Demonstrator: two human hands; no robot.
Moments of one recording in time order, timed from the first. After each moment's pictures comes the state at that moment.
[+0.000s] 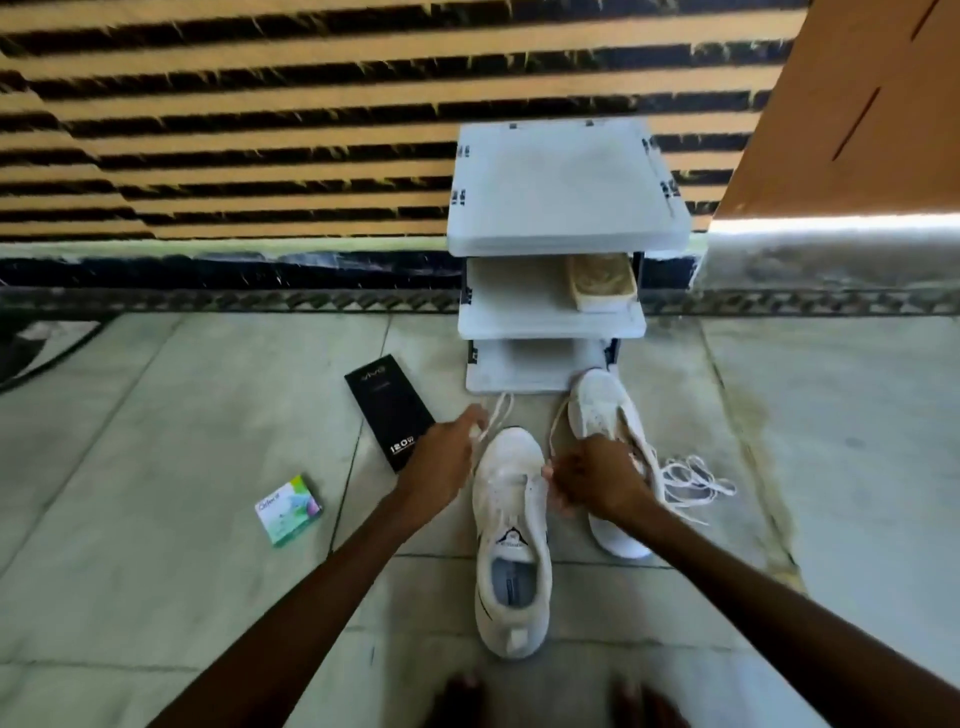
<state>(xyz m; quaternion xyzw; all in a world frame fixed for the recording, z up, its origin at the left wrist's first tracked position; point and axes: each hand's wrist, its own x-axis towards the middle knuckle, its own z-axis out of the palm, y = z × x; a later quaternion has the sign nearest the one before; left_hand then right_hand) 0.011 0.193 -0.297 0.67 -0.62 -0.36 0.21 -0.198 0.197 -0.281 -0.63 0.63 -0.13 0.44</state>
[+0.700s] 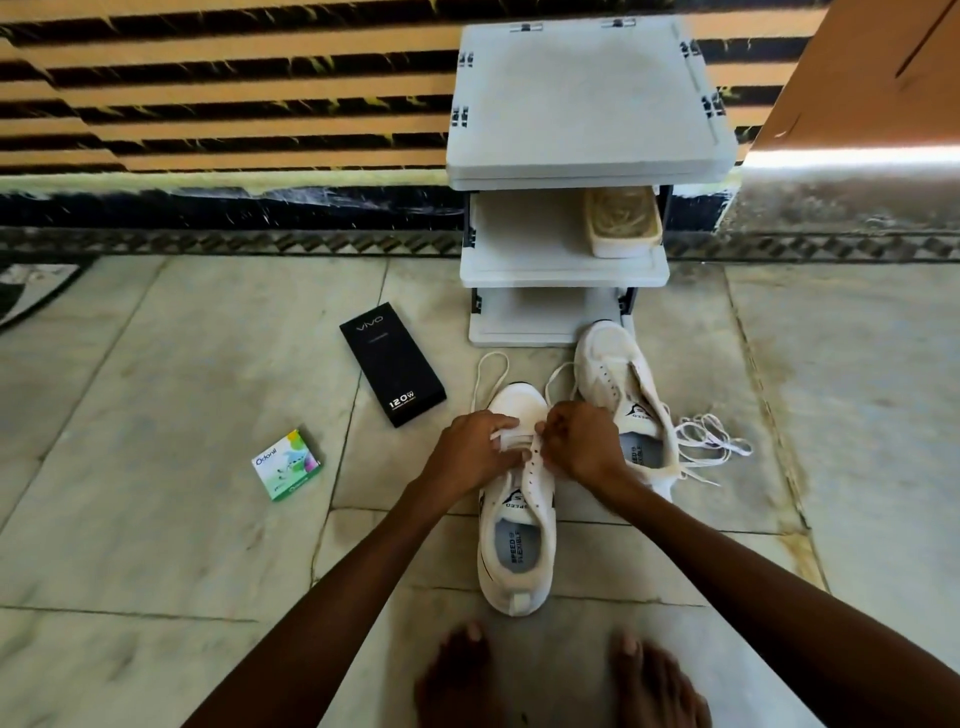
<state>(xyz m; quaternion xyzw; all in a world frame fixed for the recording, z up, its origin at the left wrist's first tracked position) -0.010 0.202 -0.343 0.66 -0.65 -0.35 0.11 -0.172 0.185 -0.333 -0.64 0.67 -0.15 0.34</state>
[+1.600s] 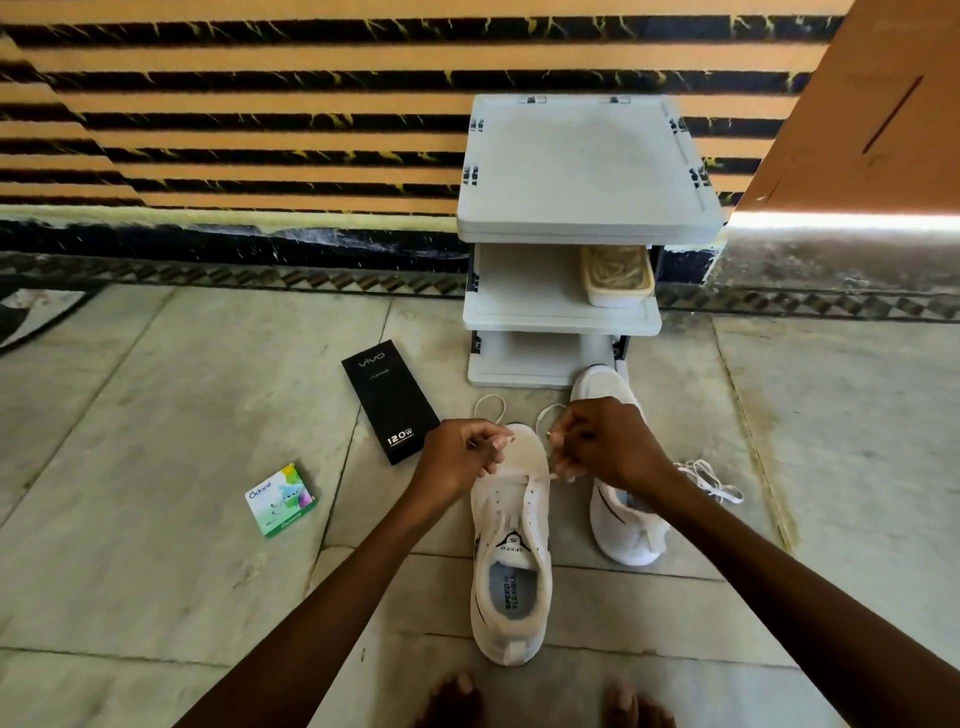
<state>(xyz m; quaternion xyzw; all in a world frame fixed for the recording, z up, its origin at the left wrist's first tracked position) -0.002 0.190 -0.305 0.64 -0.53 -0.45 0.33 -0.197 0.167 -0.255 -0.61 0.59 -0.20 0.48</state>
